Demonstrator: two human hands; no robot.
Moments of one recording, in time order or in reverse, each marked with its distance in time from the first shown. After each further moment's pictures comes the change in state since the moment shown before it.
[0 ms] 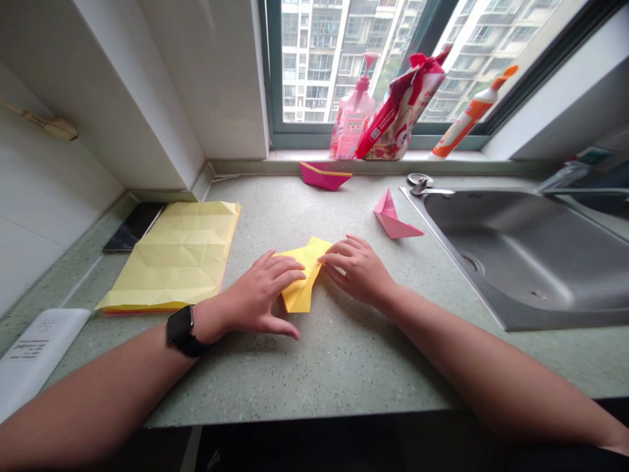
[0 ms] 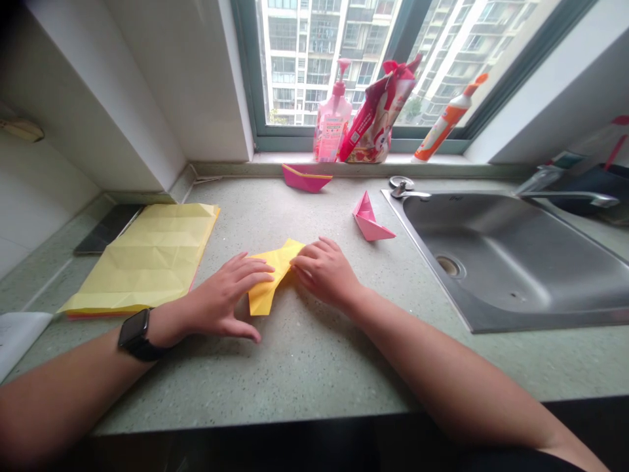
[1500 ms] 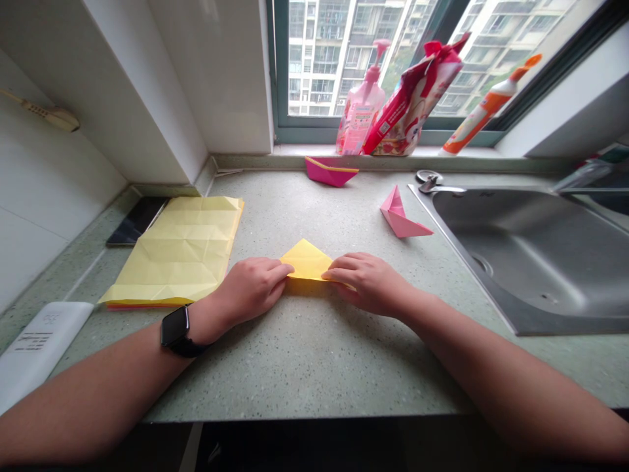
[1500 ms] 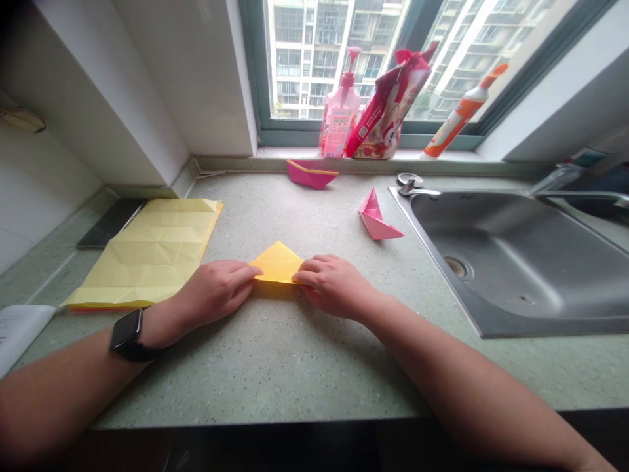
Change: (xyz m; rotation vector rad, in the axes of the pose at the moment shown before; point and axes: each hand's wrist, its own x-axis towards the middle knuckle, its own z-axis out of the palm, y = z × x) left_hand -0.003 0.005 -0.001 0.299 0.080 -0.187; right_hand -0.008 -0.007 -0.021 0.044 -0.197 -0.196
